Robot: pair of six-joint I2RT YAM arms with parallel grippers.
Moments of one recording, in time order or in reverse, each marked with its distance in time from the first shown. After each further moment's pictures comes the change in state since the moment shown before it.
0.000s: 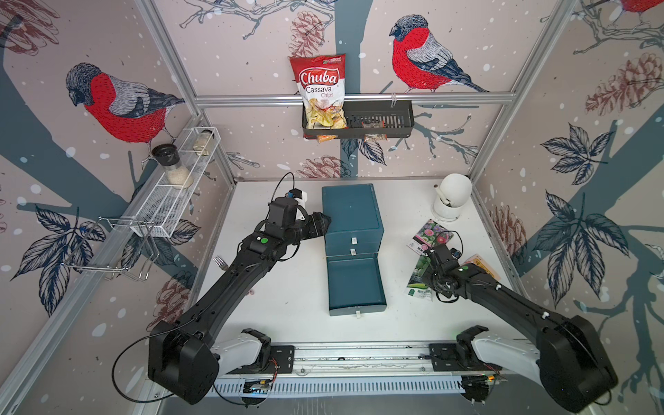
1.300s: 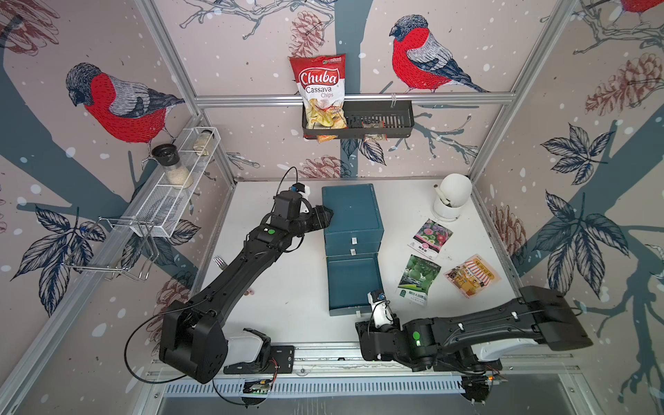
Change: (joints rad) left arm 0.012 0.115 0.040 0.077 0.002 -0.014; right arm 1.229 0.230 0.174 0.136 0.343 0.274
